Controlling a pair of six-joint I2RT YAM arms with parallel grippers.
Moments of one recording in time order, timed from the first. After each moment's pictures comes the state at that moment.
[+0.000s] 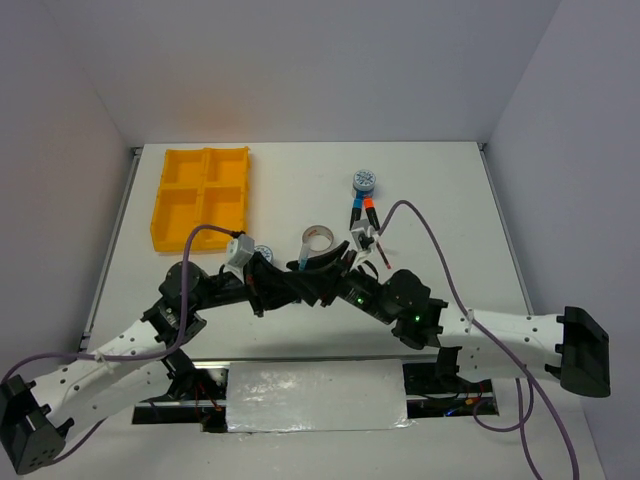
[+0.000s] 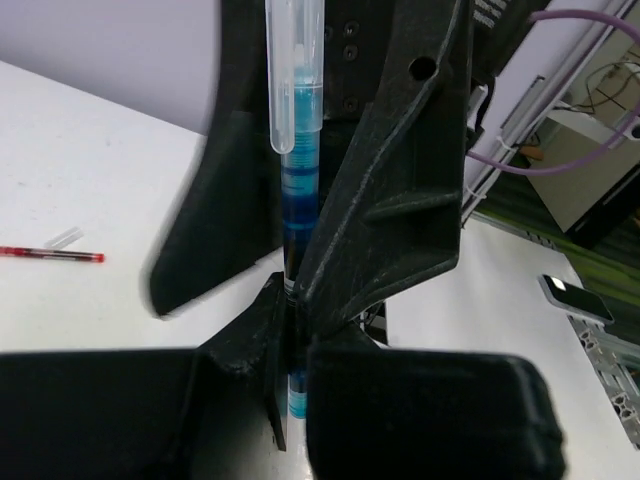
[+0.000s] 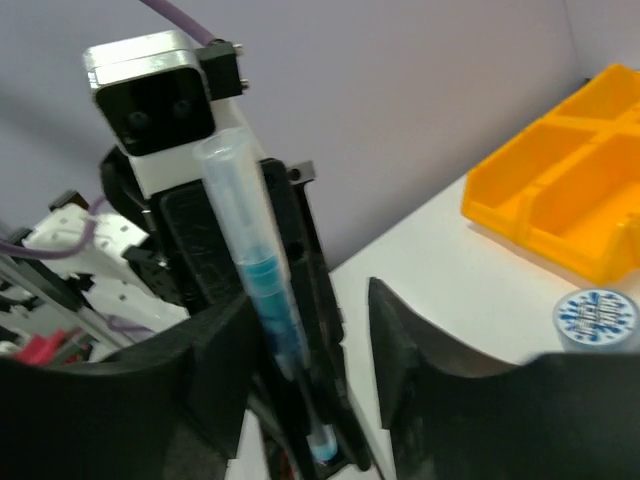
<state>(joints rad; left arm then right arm) -0.75 0.73 0.48 0.48 0.62 -0.49 1.21 1.01 0.57 0.74 0.13 0.55</state>
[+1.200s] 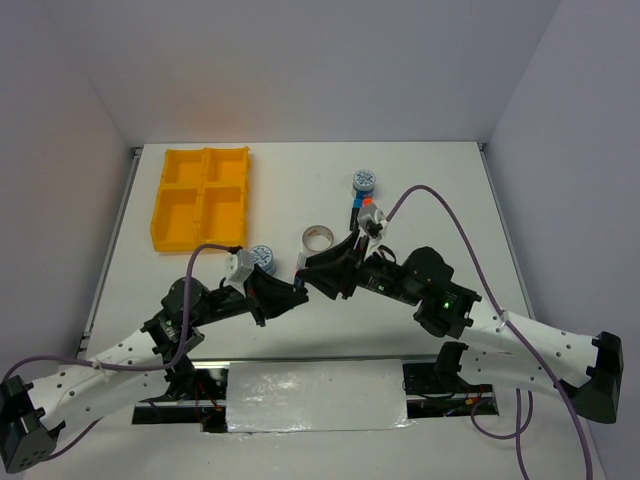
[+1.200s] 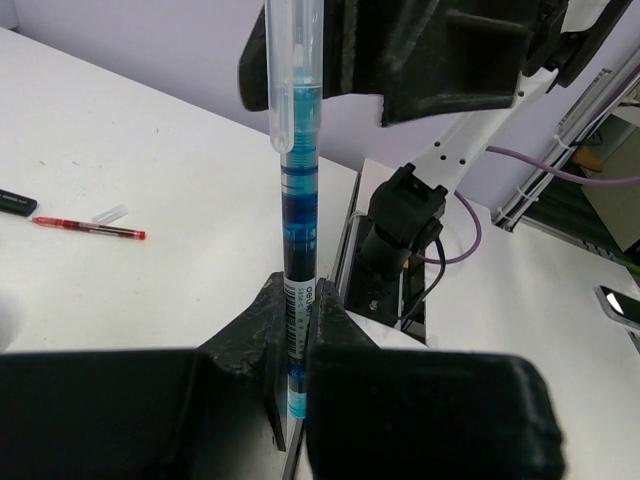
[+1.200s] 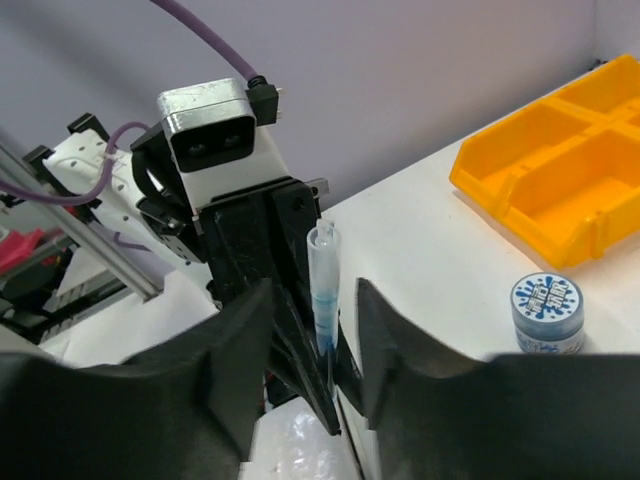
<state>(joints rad) -0.85 0.65 0.37 0.47 0.43 -0.40 1.04 0.86 0.71 0.33 -0.17 0.44</state>
